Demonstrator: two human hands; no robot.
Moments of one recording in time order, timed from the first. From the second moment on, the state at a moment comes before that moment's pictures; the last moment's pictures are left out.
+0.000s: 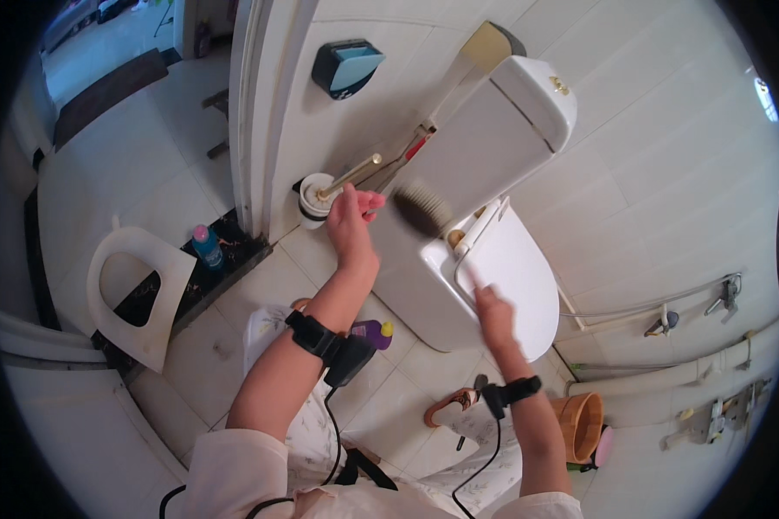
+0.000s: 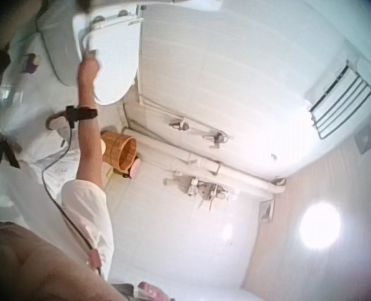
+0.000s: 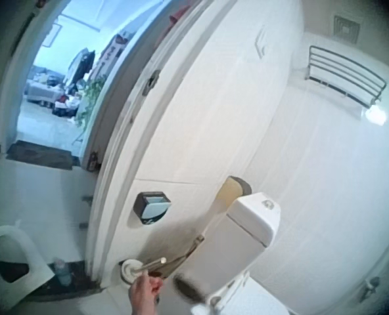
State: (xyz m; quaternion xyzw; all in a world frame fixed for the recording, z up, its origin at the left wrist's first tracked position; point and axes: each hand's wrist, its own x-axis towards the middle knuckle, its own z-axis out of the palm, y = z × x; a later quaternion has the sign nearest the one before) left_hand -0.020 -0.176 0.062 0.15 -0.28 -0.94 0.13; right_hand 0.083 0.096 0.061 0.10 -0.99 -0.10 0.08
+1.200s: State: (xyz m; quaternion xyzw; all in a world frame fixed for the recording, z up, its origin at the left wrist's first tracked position) left_hand -0.016 -0.175 0.047 0.14 -0.31 -0.93 0.12; right_hand 0.122 0.097 -0.024 0.09 -0.99 -0.10 -0.05
